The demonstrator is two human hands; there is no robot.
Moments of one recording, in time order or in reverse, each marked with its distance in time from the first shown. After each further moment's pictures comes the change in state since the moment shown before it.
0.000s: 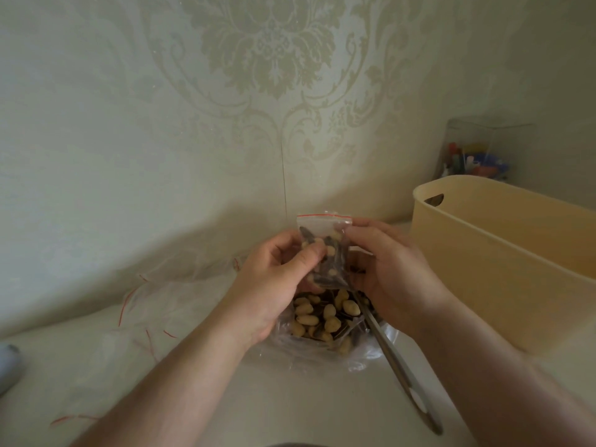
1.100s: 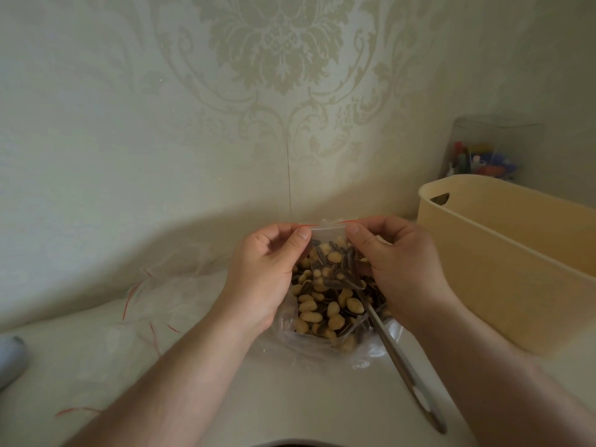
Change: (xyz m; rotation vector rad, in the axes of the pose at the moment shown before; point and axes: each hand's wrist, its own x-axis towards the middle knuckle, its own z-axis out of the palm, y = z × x) left_hand 0.008 -0.006 -0.008 0.007 0.252 0.070; right_hand 0.001 0.004 -0.002 -0.303 0.229 -0.200
